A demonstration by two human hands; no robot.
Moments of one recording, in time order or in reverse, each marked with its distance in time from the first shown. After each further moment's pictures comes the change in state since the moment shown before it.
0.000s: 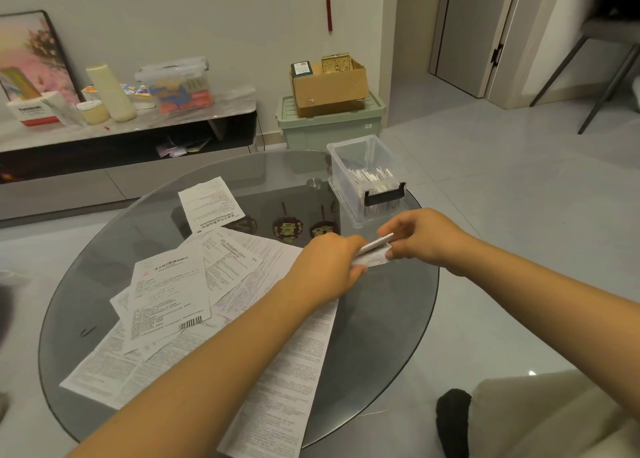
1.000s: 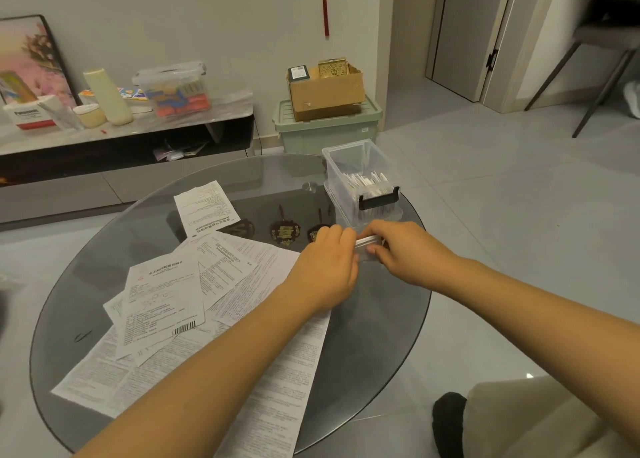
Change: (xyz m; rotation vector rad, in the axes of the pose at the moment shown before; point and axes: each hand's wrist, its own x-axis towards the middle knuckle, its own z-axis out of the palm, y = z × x) left_hand 0.000 0.004 0.010 -0.038 0.079 -0.008; right_hand -0.004 0.002 0.016 -0.432 0.067 -0.381
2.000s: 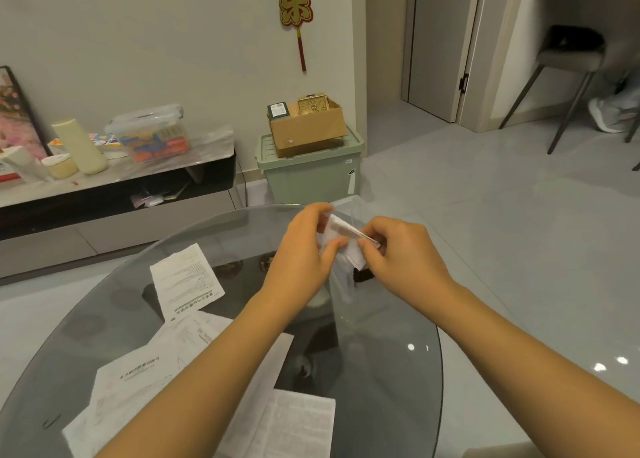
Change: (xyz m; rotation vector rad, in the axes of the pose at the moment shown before) left_hand 0.086 -0.030 -0.061 -0.497 0.284 -0.110; right_hand 0.055 -0.017 -0.054 0.207 0.421 0.117
